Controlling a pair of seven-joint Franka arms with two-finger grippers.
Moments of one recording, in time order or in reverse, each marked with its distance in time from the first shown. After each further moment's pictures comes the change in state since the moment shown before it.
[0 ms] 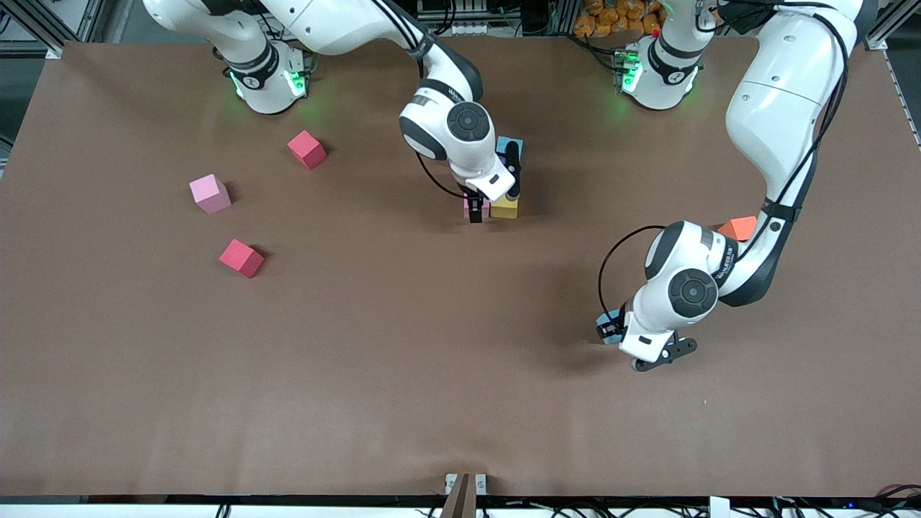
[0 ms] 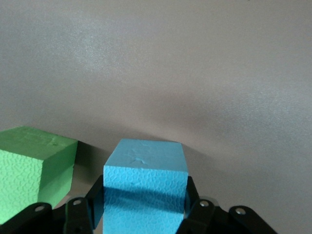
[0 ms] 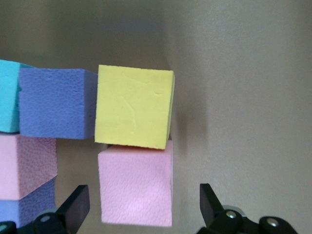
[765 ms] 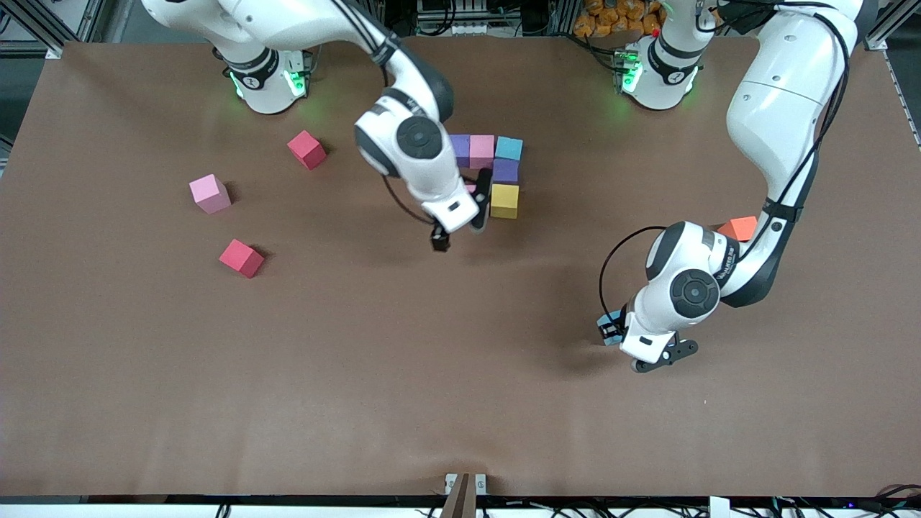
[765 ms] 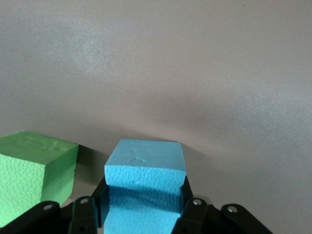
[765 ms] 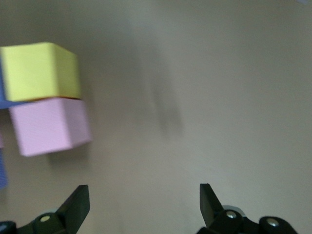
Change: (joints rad) left arm 0.000 0.000 0.001 0.007 0.000 0.000 0.008; right arm -0.205 -0.088 -0.018 0.015 0.000 -0.034 0.015
